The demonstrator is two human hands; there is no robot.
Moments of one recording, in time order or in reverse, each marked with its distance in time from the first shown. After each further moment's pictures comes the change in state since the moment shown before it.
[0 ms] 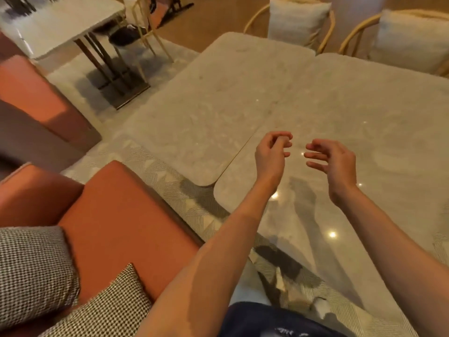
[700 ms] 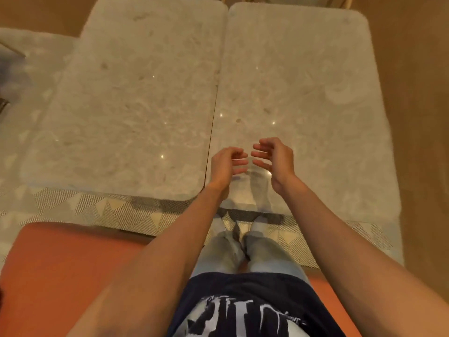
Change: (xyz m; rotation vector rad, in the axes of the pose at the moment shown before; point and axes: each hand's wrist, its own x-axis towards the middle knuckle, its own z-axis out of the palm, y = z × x) left_hand 0.105 -0.066 -0.139 0.217 -0.458 -0.544; right_hand -0.018 0.077 0.145 0.182 0.401 0.310
